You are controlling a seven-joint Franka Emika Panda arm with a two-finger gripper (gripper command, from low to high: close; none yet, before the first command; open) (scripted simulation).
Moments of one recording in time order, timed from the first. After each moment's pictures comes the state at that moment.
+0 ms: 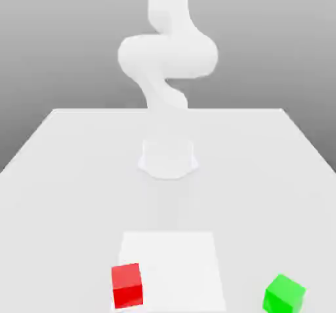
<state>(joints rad) 0.02 -0.71 -0.04 -2.32 0.02 2.33 0.75</state>
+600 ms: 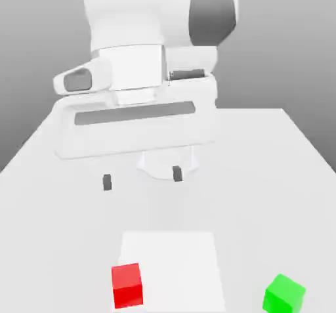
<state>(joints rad) 0.10 -0.05 -0.20 -2.44 0.16 2.58 0.41</state>
